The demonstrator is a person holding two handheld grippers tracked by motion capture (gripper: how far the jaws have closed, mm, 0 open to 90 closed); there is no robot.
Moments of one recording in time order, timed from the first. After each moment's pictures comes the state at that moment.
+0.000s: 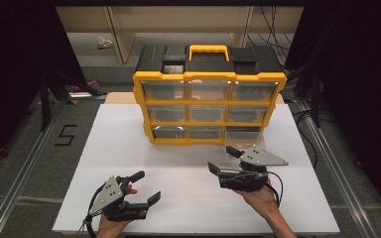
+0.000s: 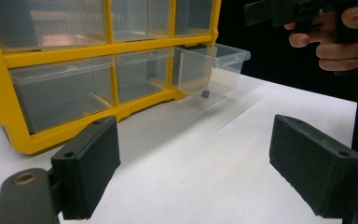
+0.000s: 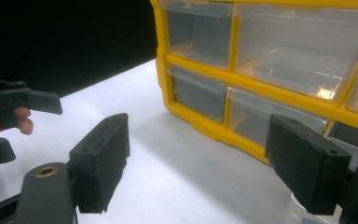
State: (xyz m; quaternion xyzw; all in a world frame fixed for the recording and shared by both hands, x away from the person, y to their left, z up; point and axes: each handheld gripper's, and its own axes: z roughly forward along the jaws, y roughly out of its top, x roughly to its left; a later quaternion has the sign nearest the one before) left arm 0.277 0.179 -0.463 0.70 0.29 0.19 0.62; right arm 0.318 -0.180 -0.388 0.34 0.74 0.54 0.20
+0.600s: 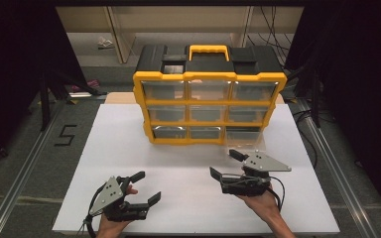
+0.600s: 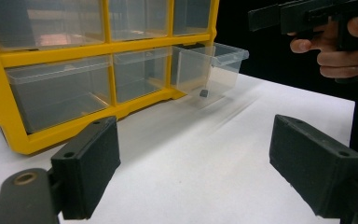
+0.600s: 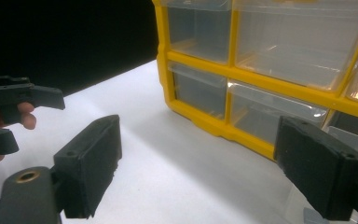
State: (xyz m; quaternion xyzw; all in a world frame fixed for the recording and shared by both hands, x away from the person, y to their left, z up) left arm 0.276 0.178 -0.464 0.70 0.29 0.18 0.62; right arm 0.312 -0.187 -0.398 0.34 0.74 0.55 0.20
